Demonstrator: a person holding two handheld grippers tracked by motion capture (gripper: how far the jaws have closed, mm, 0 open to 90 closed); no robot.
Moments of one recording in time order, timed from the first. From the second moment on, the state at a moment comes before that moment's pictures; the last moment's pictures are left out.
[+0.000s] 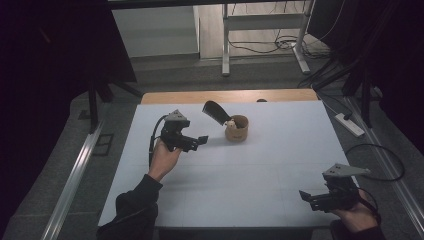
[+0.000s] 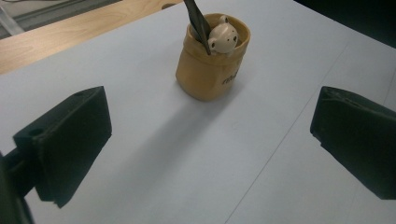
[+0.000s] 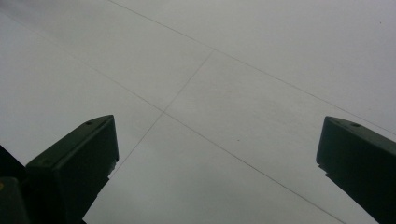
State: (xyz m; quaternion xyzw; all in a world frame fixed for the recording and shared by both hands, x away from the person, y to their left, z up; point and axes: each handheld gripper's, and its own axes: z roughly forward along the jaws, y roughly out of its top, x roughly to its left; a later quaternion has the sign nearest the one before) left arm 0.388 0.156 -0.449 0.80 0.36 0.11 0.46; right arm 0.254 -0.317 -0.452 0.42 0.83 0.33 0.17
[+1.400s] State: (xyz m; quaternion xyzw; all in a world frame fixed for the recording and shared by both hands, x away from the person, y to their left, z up) left arm 0.351 0.168 -0.451 0.80 0.37 0.10 0.46; right arm 0.254 -0.316 -0.452 0.42 0.83 0.33 0.17
